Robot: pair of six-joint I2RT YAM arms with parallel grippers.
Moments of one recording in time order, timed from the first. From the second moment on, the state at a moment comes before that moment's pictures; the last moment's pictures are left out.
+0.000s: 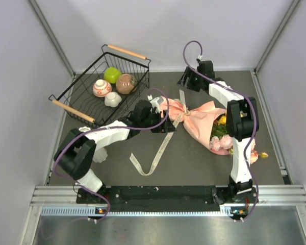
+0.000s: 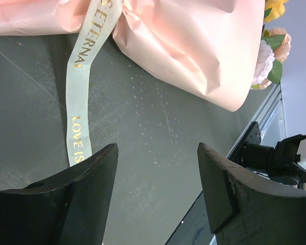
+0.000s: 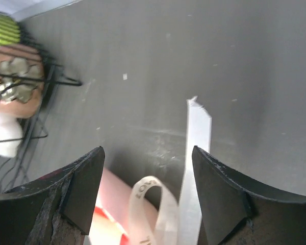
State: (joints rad) left arm -0.66 1.61 0.95 0.08 0.43 -0.66; right arm 0.25 2.15 1.70 -0.14 -0.29 0.54
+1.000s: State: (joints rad) left arm -0.68 1.54 0.94 0.07 0.41 -0.67; right arm 0.38 2.42 2.08 -0.65 0.13 0.26
